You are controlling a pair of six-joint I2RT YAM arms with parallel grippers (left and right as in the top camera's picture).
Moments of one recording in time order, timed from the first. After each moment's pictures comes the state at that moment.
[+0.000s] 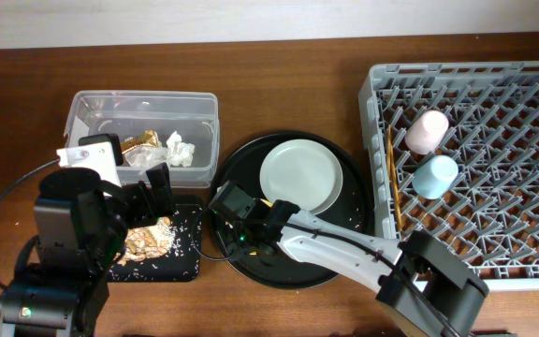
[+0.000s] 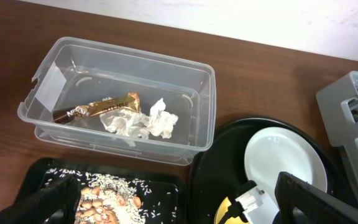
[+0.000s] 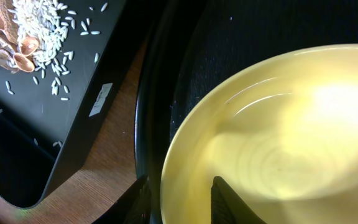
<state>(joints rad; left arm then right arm) -0.13 0.89 1.20 -0.92 -0.06 -0.26 0.94 1.84 1.17 -0.48 -0.13 0.51</state>
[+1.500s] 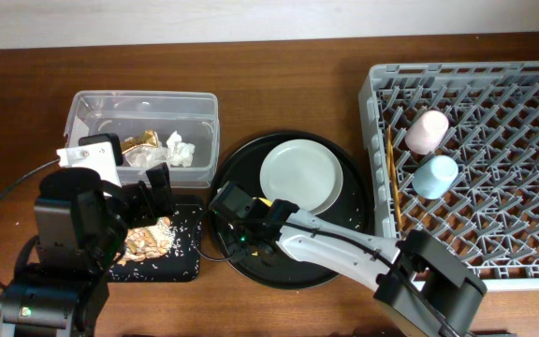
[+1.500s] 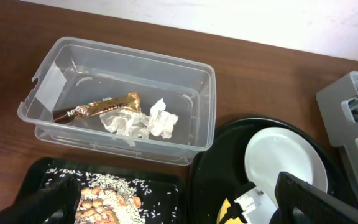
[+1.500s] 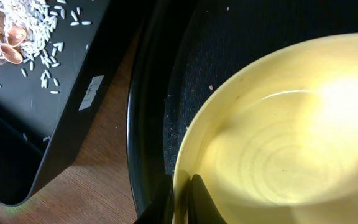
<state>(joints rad) -0.13 0.89 1.20 -0.92 -0.07 -0.26 0.94 1.85 1.18 -0.50 -0.13 0.50</state>
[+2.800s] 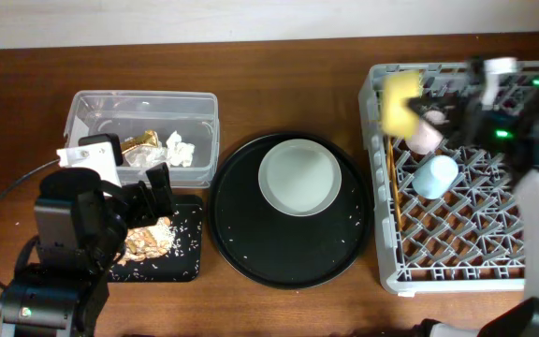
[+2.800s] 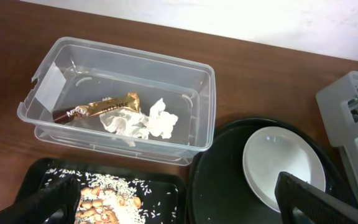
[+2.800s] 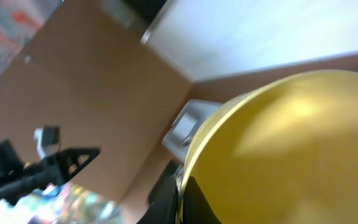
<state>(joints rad) -0.13 0.89 1.20 -0.92 -0.06 -0.26 -0.43 1.47 1.23 -0.36 -1.45 0.25</state>
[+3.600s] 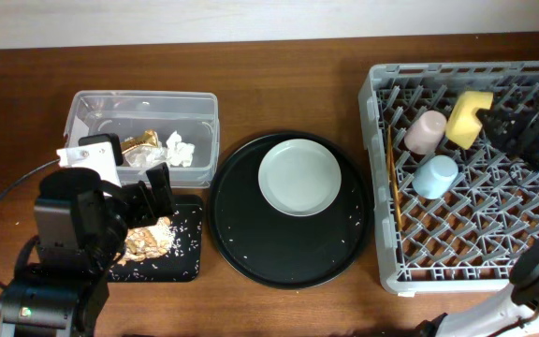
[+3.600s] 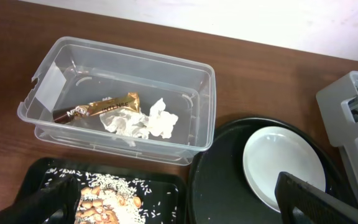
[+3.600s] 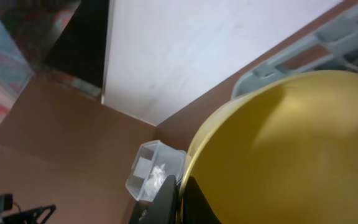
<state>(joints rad) -0.13 0.89 1.20 -0.92 -0.07 -0.26 -0.72 1.89 1.23 -0.16 -1.48 0.25</state>
